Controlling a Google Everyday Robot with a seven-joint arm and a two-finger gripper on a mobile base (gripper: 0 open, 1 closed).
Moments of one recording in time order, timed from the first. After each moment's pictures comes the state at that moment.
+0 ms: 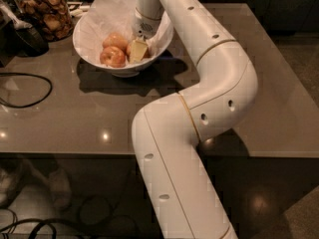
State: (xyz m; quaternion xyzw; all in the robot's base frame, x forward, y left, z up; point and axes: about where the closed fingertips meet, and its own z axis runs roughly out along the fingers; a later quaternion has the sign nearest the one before) arm 0.763 0.070 0.849 -0.71 0.68 0.10 0.17
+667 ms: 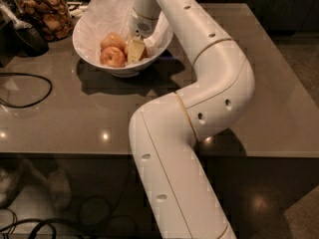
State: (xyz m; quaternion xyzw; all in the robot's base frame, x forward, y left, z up) arm 0.768 0.078 0.852 -0.71 0.67 0.09 0.18
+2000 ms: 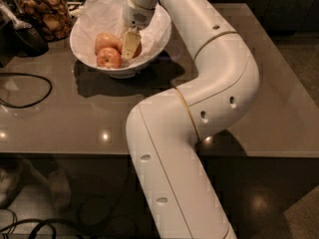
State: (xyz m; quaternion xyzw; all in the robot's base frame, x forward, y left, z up) arm 0.748 0.093 0.888 -0.74 0.63 0.10 0.20
